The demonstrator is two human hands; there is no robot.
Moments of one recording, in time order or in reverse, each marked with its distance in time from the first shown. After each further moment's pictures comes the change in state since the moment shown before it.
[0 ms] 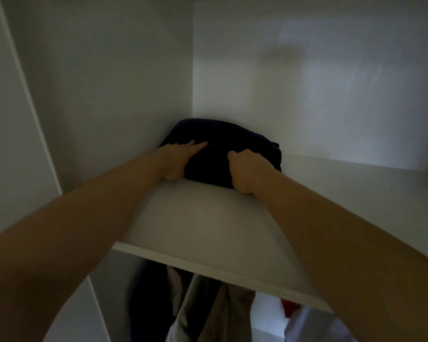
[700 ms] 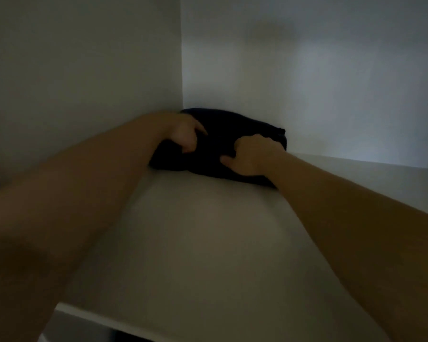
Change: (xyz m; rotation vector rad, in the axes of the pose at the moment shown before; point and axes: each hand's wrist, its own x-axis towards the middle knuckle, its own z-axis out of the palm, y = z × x) left_hand 0.106 -0.019 -0.051 -0.180 -0.081 -0.016; right_hand 0.095 0.048 0.012 -0.031 -0.027 0.157
